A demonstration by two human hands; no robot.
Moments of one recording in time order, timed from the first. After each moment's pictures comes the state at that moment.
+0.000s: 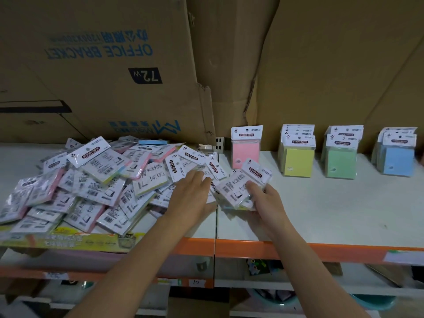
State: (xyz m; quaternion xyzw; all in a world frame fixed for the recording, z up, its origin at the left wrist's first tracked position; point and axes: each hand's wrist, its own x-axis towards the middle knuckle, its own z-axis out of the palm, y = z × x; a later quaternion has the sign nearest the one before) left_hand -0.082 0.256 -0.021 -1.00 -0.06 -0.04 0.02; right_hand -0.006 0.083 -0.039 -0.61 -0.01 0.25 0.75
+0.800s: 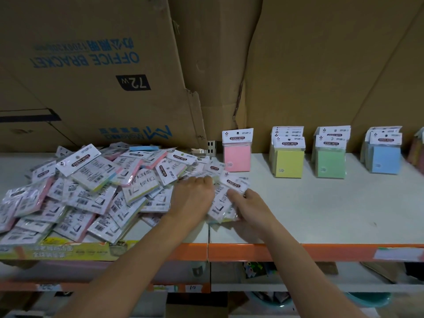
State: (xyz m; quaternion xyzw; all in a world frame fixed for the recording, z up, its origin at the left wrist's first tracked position) left_hand -0.069 0.233 -0.010 -0.98 -0.04 -0.17 0.14; right_hand -0.005 0.084 -0.040 -0.68 -0.10 0.30 0.66
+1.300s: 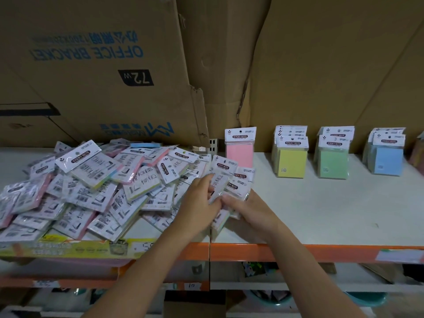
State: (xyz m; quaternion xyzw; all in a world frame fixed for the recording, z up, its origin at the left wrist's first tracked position) left_hand -0.080 0.231 -0.027 -0.91 -0.14 -0.11 -0.38; right_hand -0.007 0.086 -0.044 -0.57 -0.19 0.35 0.71
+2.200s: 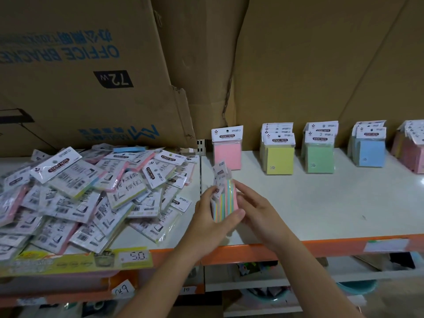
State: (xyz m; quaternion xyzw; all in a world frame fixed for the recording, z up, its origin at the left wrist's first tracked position) left_hand -0.096 0.188 -0.031 -0.77 -0.16 0.00 -0.62; right_hand -0.011 0.048 -0.043 -0.66 -0.21 0.27 0.67
